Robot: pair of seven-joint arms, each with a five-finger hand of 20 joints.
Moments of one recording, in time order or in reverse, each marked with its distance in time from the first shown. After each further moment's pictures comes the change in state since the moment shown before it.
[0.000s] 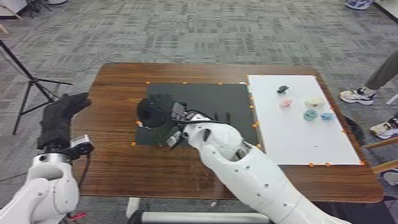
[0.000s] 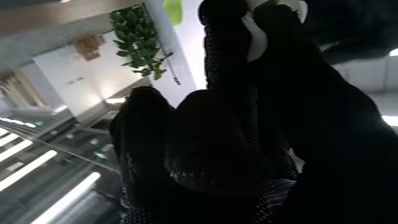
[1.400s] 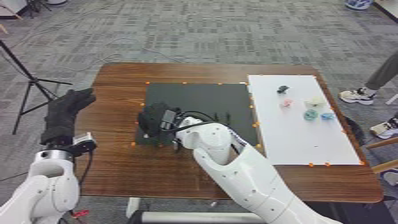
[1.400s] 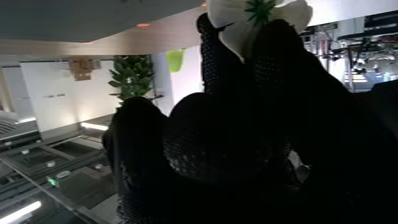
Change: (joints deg) left arm -0.6 -0.6 -0.6 -0.8 0.9 -3.7 -1.1; right arm -0.2 -3.0 1.0 1.2 -19.2 -10.2 0.4
